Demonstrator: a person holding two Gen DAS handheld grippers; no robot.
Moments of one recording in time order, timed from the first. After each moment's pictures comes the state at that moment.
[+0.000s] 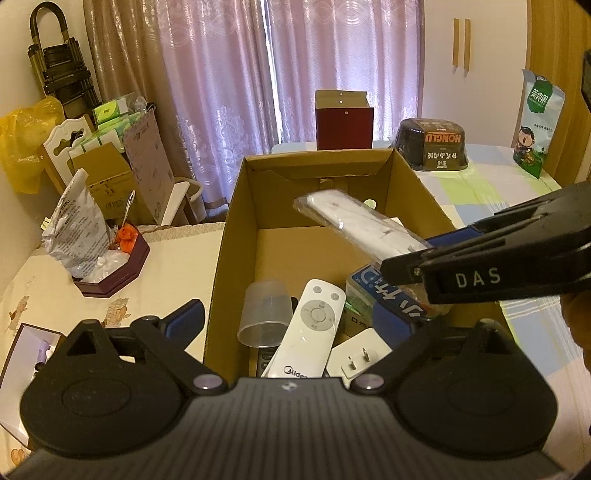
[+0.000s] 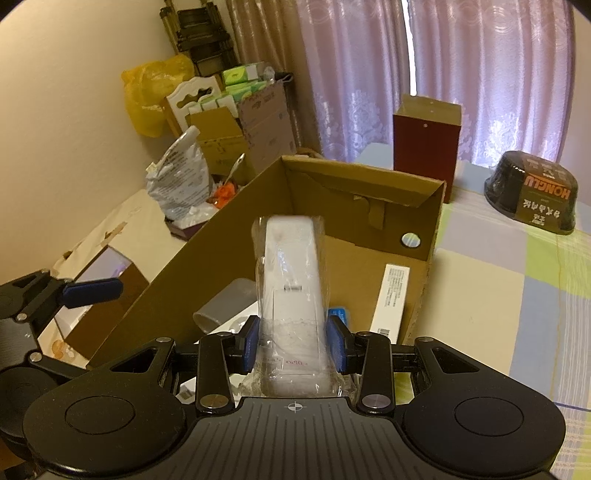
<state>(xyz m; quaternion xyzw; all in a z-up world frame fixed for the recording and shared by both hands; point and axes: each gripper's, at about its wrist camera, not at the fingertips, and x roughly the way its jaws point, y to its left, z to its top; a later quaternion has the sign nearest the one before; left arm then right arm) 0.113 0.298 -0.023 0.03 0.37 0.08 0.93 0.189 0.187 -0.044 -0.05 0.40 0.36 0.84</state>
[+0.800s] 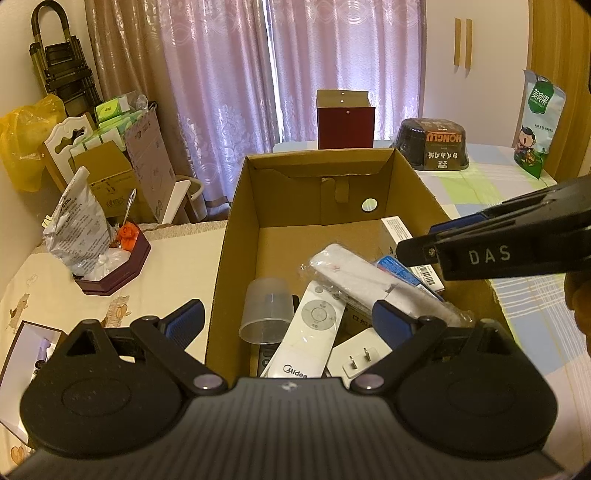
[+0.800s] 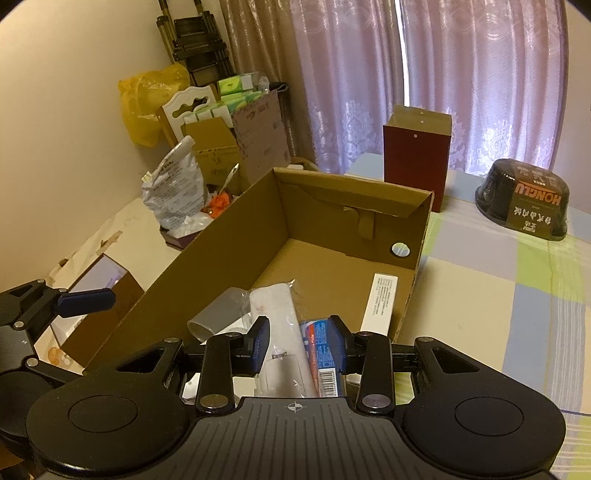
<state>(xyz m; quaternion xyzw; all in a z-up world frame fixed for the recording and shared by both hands) 0.110 0.299 -0.023 0.02 0.37 0.08 0.92 0.188 0.182 -0.037 -0.05 0.39 0.36 0.85</state>
